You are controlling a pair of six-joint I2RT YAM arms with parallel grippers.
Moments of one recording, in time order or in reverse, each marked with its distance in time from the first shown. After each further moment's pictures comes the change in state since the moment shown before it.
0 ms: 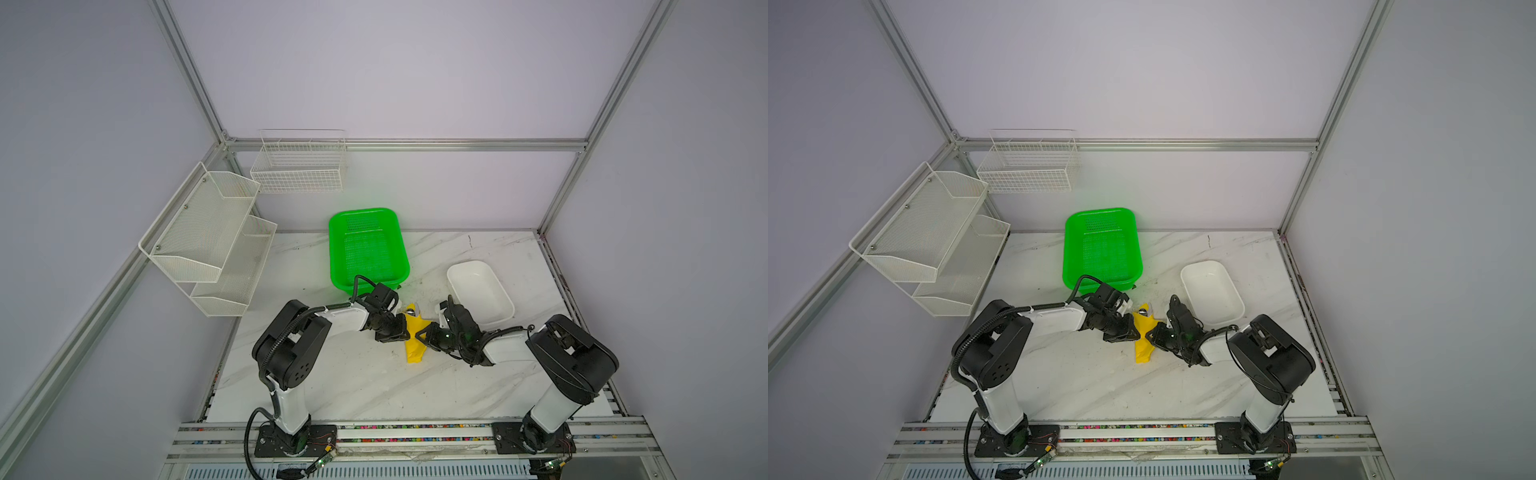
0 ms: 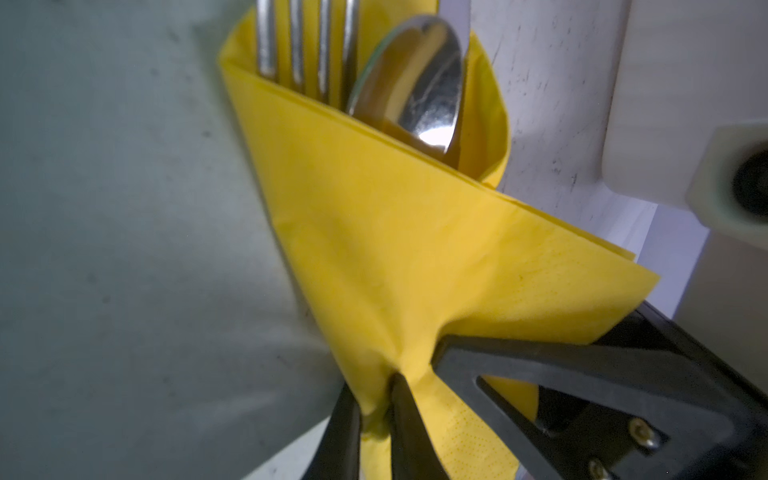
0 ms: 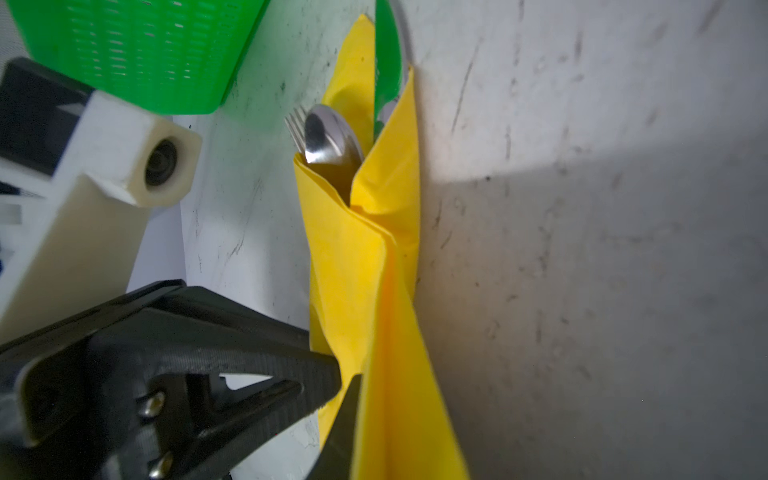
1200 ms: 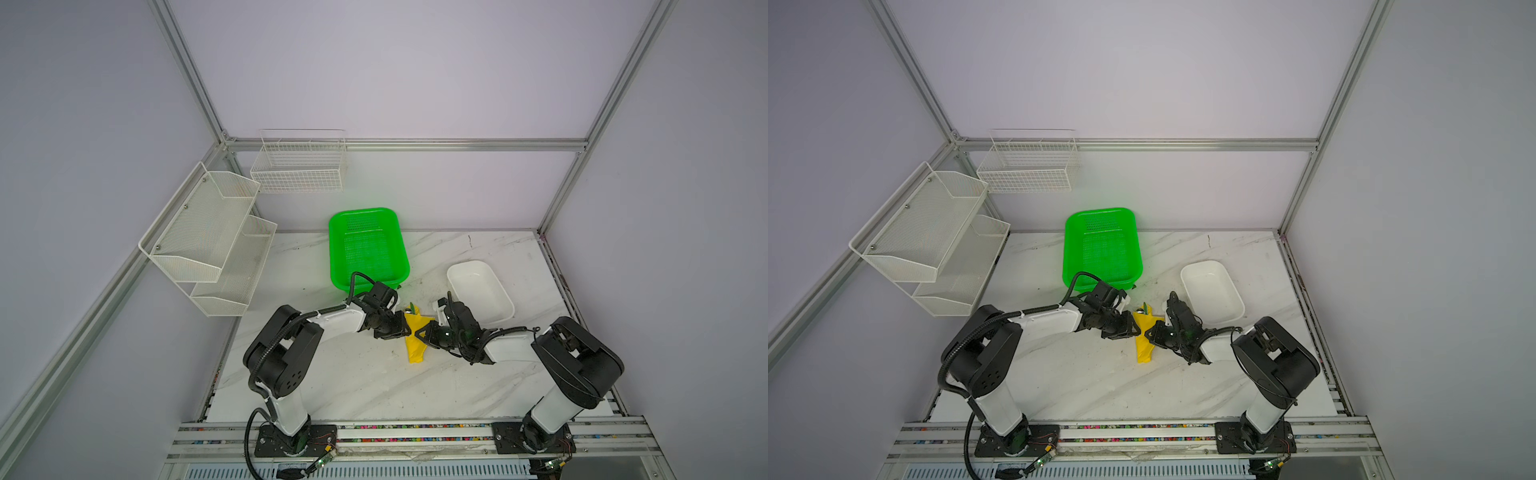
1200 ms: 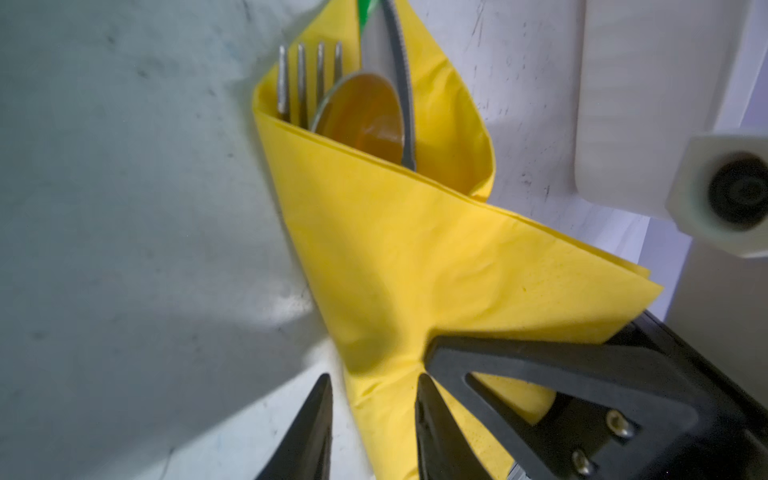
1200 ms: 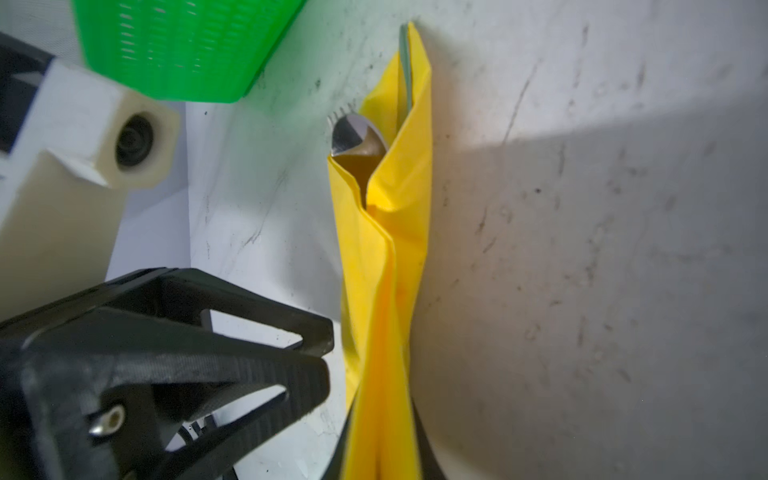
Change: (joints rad) left arm -0.001 -0.118 -0.029 -0.006 -0.077 -0.011; right arm 0.000 -0.058 0.015 -0.037 -0.016 -0.077
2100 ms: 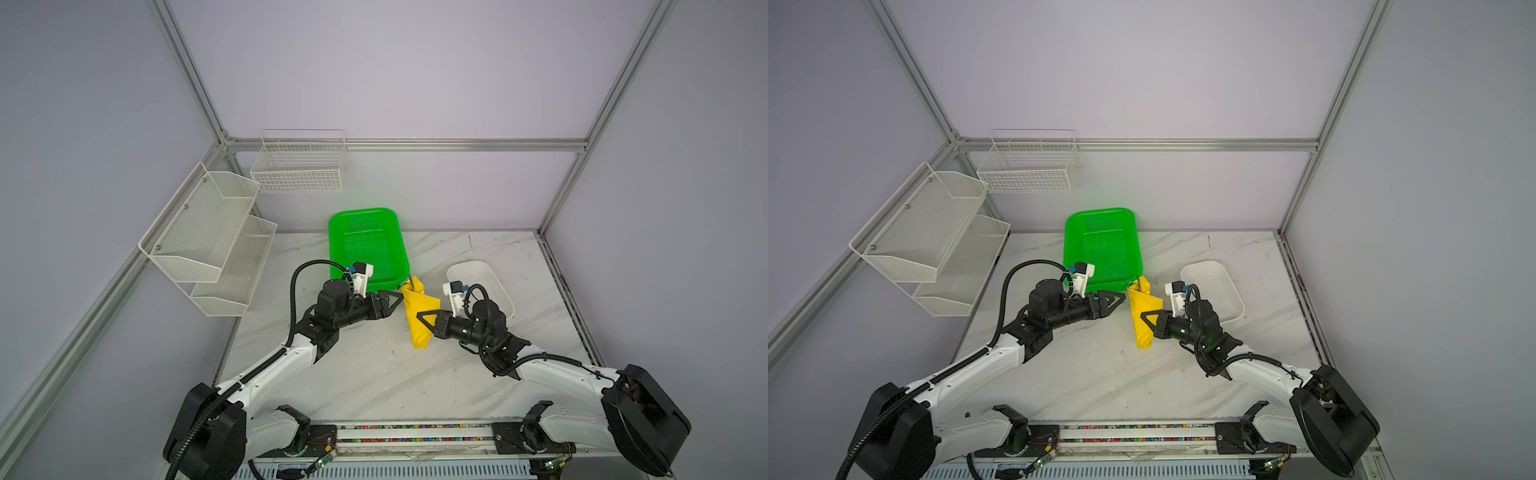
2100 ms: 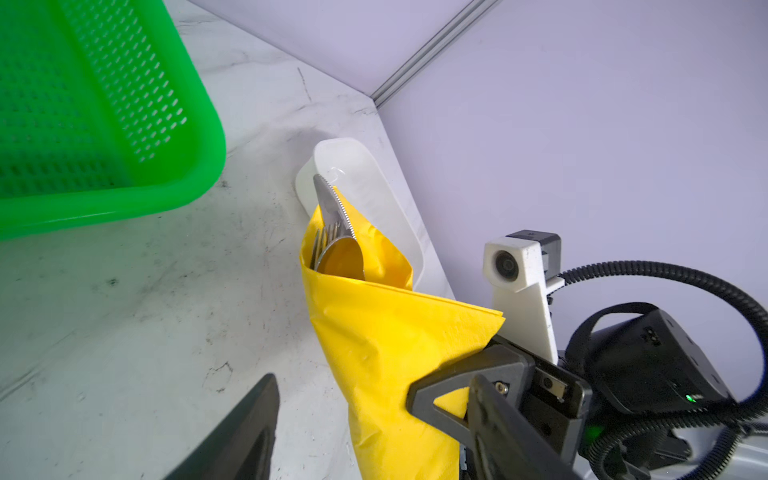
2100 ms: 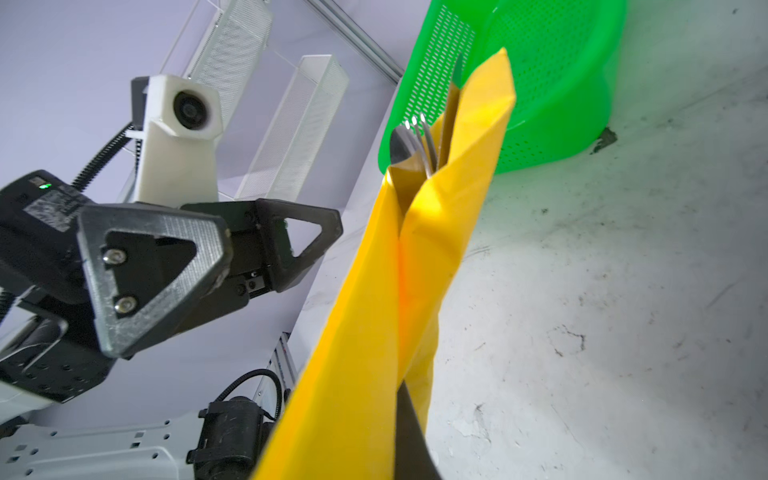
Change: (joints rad) left arm 0.128 -0.525 -0.278 0.497 0.109 -0.071; right arm -0.001 -0.400 -0.067 0.112 -0.076 -0.099
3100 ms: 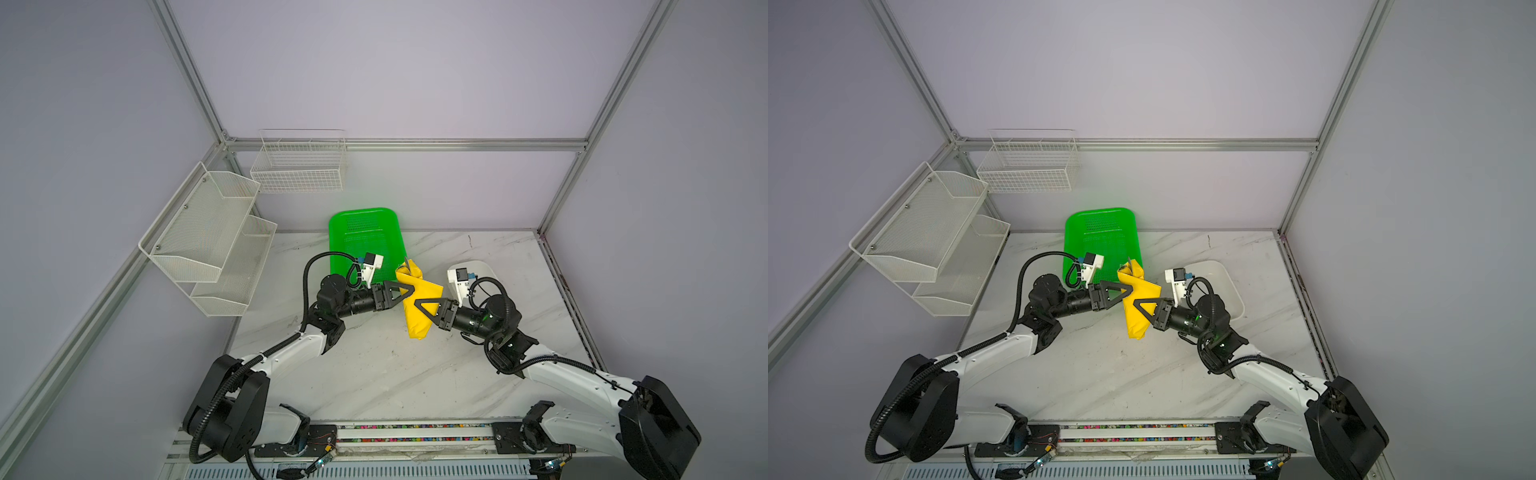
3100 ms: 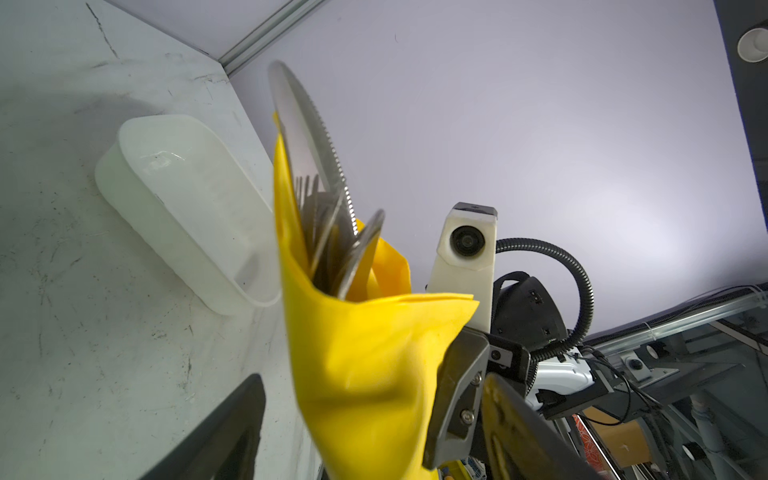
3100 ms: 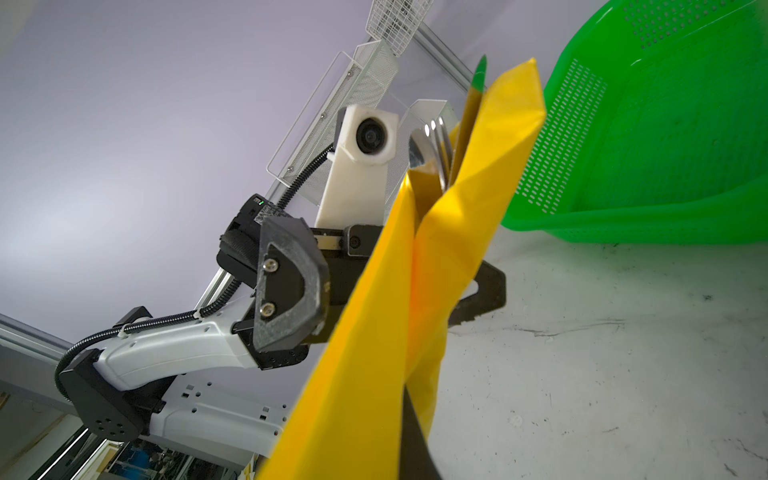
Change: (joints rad) left arm 0.019 0.161 0.001 0.480 0.322 -0.316; right arm -0.005 -0.061 0.057 0.146 -0.117 0.104
